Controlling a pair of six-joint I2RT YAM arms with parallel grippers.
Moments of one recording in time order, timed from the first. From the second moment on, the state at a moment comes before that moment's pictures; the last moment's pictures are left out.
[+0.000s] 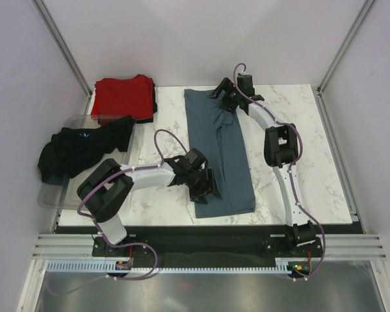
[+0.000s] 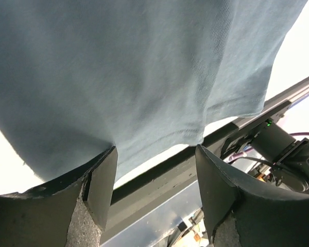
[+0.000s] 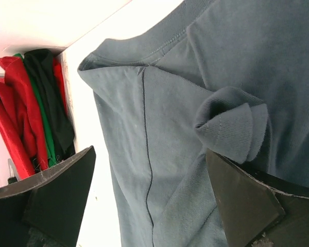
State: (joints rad) left arm -0.84 1.72 0.93 -0.25 0.38 -1.01; right arm 0.23 2.71 2.38 -0.23 -0.35 0.83
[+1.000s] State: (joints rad) left arm -0.96 1.06 0.63 -0.60 0.04 -1.05; right arm 0.40 1.00 0.81 -0.66 -0.06 0.79
